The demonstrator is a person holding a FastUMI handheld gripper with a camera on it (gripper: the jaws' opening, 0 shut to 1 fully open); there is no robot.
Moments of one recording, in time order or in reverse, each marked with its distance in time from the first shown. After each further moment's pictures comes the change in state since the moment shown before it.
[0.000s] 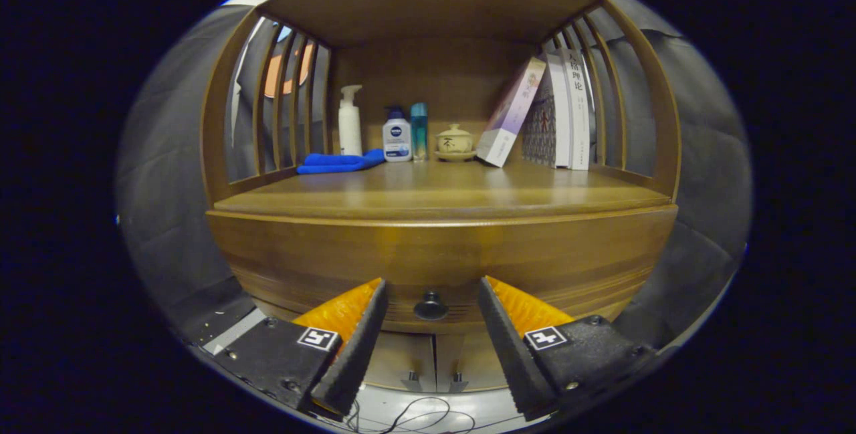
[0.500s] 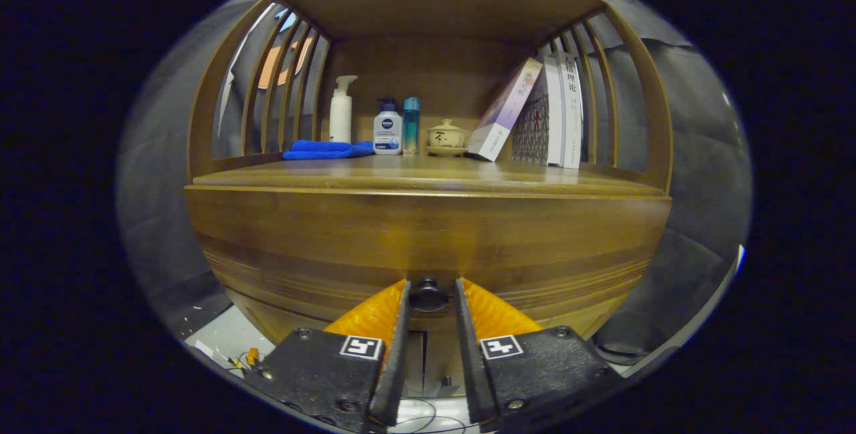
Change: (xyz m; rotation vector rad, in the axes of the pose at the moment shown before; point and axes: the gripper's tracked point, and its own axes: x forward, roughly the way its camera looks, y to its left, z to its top) arm 0.010 0.005 -0.014 -0.013 -0.033 -0.053
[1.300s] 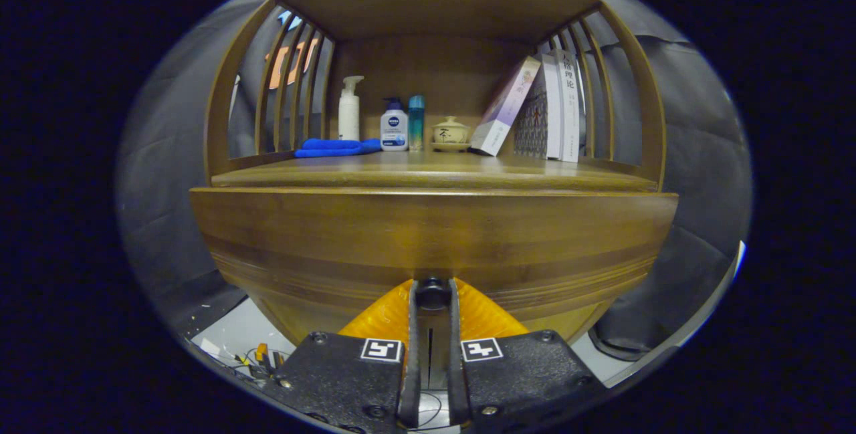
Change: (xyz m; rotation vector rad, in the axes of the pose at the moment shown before) arm -0.032 -0.002 -0.009 -0.008 0.021 0.030
